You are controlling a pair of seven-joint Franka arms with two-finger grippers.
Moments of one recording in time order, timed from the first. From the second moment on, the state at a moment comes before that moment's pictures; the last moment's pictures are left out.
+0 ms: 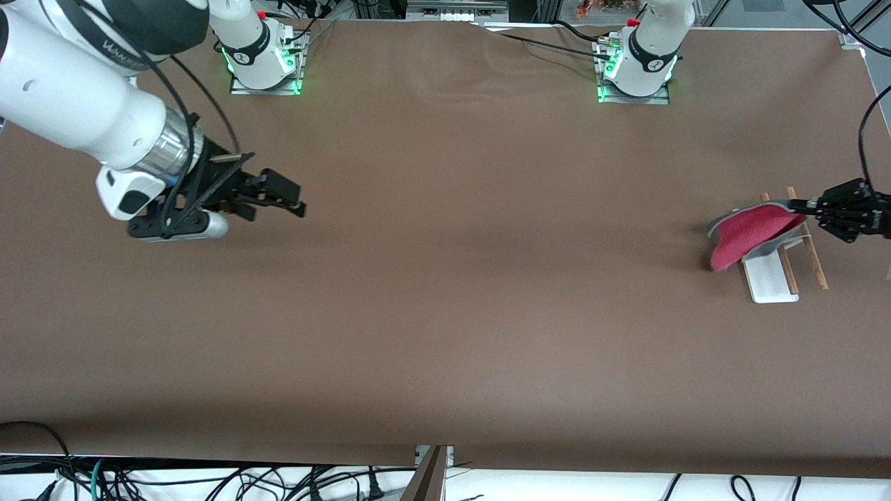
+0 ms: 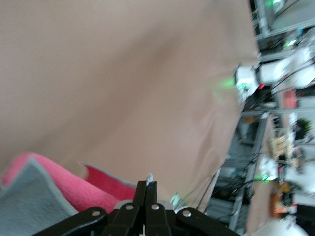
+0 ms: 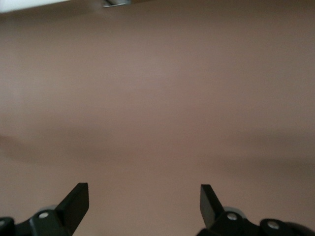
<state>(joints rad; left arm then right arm) 0.53 0.64 -0.08 -1.12 -0.41 1.04 1.07 0.24 0.25 0.04 -1.41 0.21 1.76 0.25</state>
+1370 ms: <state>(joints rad) 0.78 0.82 -0.07 -1.13 -0.13 1.52 1.54 0.17 0.14 -0.08 -1.61 0.00 1.76 0.03</state>
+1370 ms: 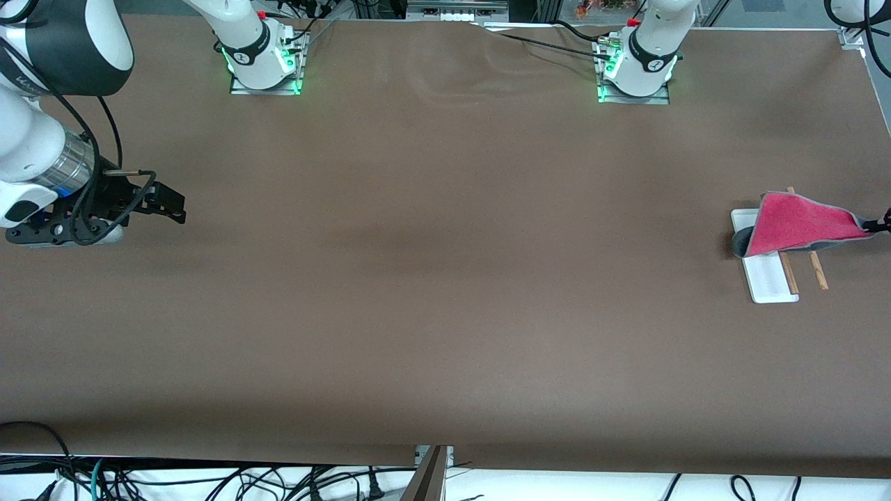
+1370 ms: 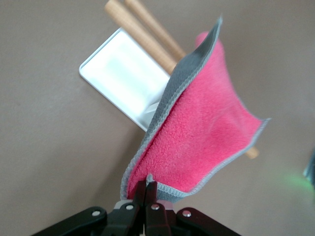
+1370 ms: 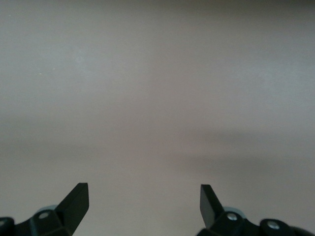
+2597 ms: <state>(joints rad) 0.48 0.53 -0.10 -1.11 -0.04 1.39 1.34 0.17 0.14 -0.08 -1.54 -0.01 1.76 0.05</state>
